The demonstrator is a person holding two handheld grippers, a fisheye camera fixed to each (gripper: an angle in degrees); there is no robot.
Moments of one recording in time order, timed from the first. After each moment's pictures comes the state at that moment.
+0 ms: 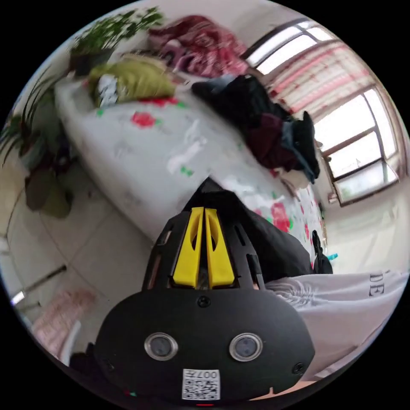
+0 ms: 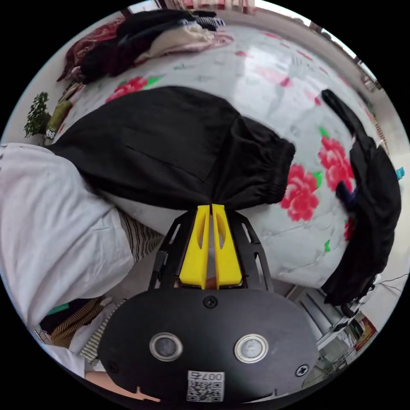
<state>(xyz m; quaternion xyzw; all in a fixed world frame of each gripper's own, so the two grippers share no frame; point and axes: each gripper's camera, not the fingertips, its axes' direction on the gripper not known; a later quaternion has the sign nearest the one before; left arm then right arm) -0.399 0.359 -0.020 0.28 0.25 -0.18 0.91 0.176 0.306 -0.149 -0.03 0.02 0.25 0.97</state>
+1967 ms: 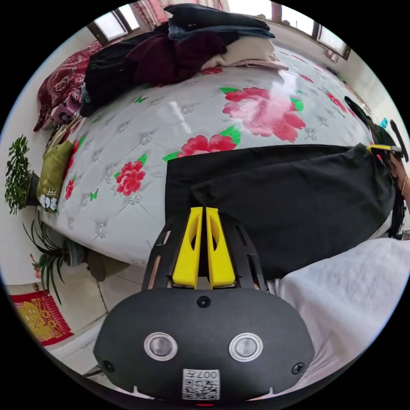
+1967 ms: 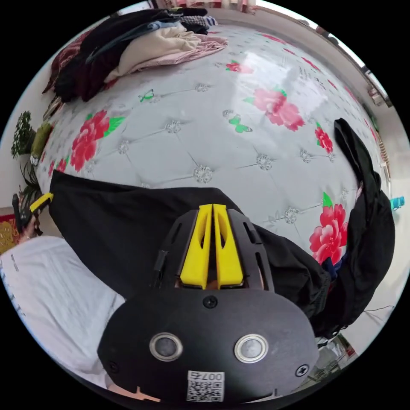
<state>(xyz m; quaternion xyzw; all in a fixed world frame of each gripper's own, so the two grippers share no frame) -0.016 0.389 0.084 0.18 -0.27 0.10 0.94 0.282 0.213 -0.163 -0.06 0.11 0.22 0.97</state>
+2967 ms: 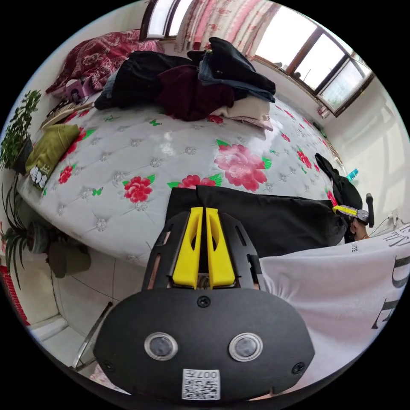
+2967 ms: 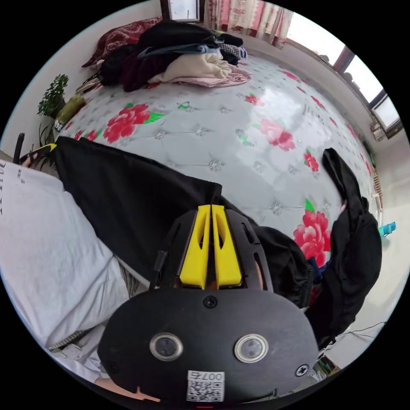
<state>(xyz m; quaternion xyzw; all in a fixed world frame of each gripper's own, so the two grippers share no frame) 0.032 0.424 0.014 0.28 -0.11 0.08 0.95 0.247 0.238 -0.152 0.00 0.12 0.13 0.98</state>
